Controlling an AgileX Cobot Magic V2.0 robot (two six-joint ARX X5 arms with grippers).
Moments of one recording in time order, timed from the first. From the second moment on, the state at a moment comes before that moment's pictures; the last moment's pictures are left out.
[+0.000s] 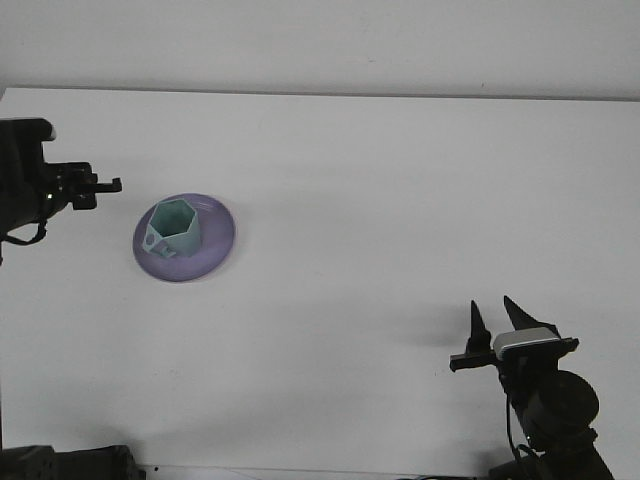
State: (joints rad) left arm 0.16 1.42 1.89 -1.05 0.18 0.06; right arm 0.30 0.34 0.46 -0.30 0.13 0.04
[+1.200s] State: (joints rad) left arm 0.13 0.23 0.39 -0.01 0.18 -0.01; right arm 0.27 0.27 0.52 -0.27 0.18 -0.05
